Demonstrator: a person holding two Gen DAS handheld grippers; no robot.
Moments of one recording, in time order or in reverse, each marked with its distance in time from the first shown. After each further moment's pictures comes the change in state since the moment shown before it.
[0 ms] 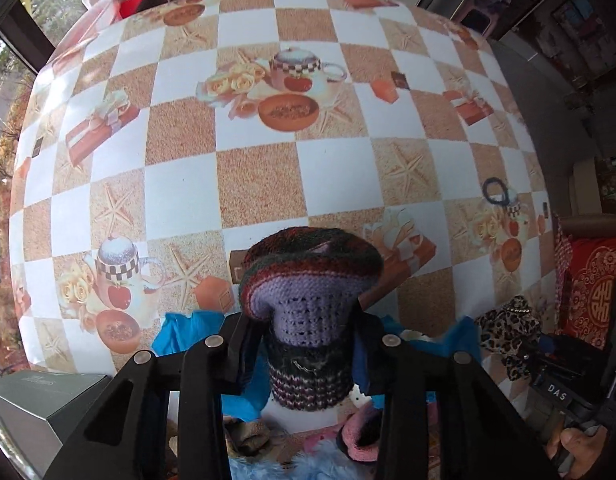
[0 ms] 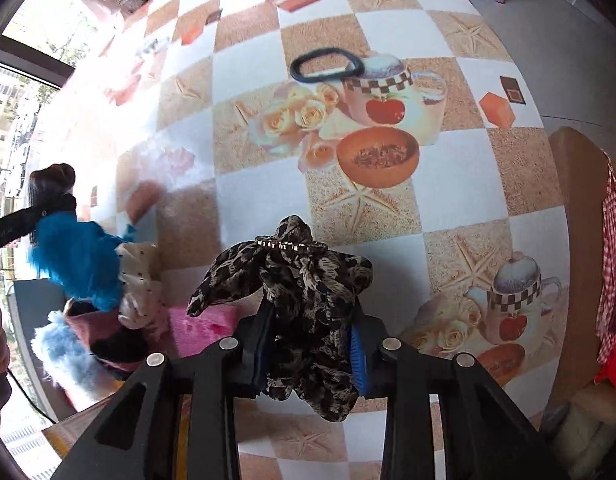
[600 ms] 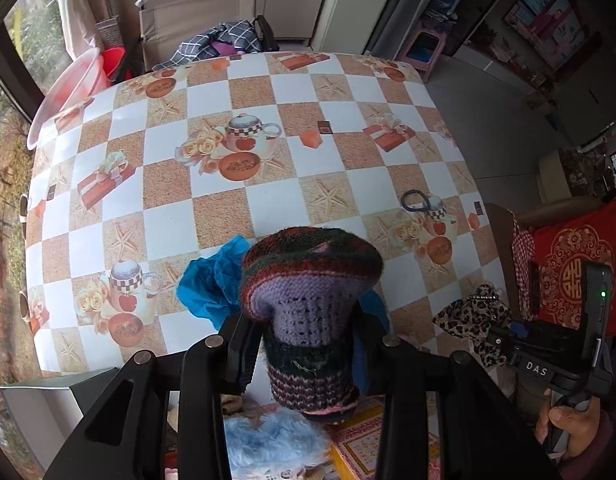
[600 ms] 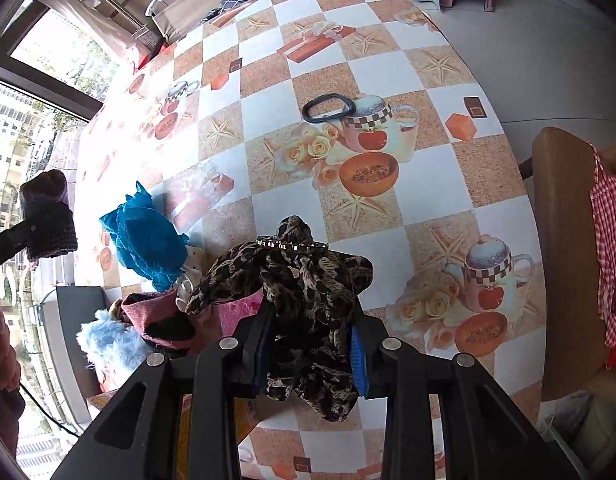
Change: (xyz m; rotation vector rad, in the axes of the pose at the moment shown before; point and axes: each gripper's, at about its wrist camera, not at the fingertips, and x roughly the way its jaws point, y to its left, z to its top) left arm -0.117 -0.047 -0.029 0.121 -0.120 -0.060; right arm -0.072 -0.014 -0.028 0.047 -0.099 0.072
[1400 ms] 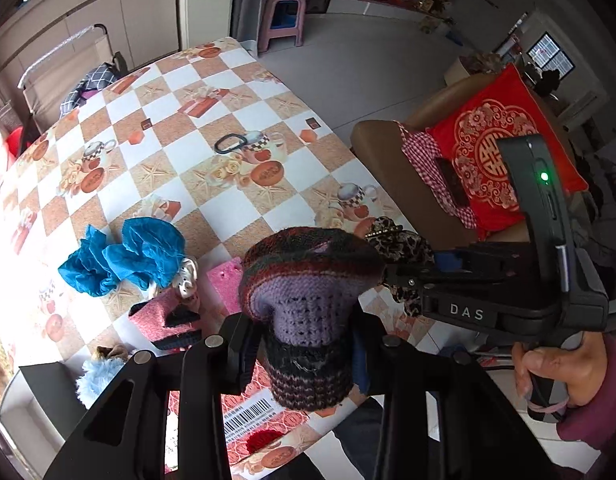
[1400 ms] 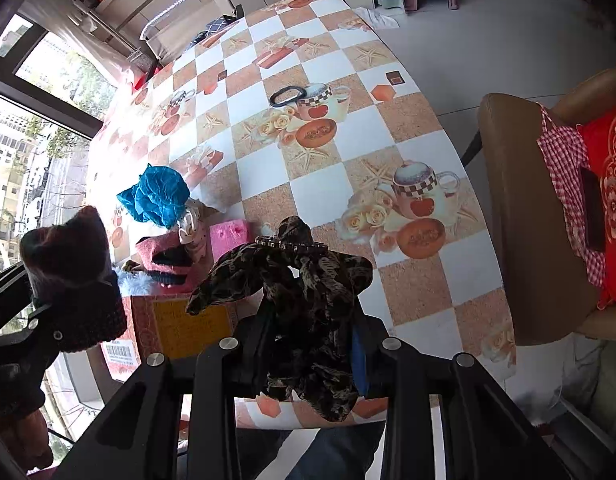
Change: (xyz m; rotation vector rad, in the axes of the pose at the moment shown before) left arm -0.047 -0.159 -0.103 0.375 0.041 -0.163; right arm -0.070 -0.030 -0.090 0.073 -0.058 -0.012
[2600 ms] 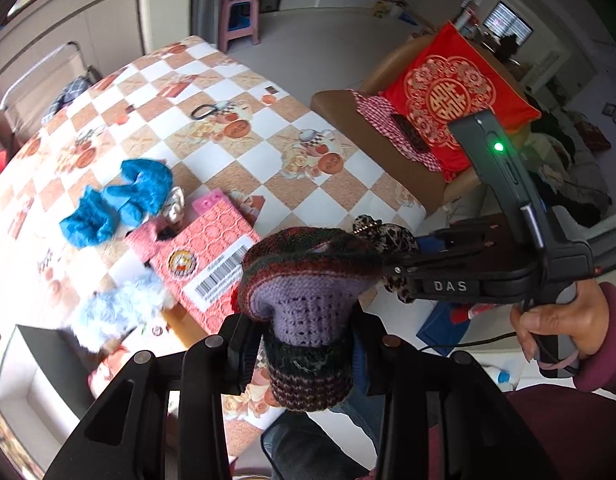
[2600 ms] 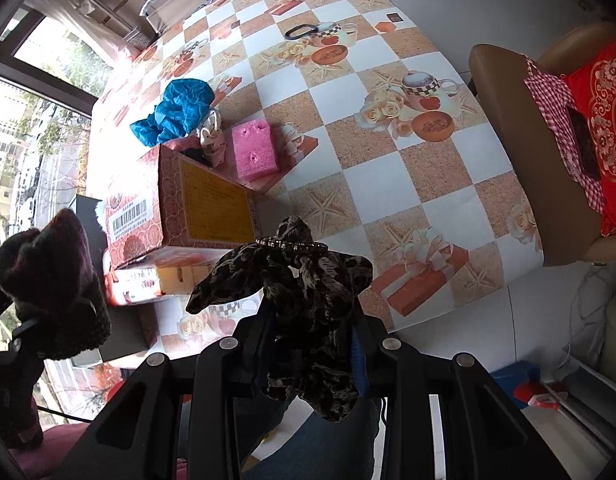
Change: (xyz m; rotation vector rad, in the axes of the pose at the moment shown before) left arm -0.045 -0.005 -0.111 0.108 -0.010 -0.058; right arm -0.002 0.040 -0.108 0.025 0.061 -0.020
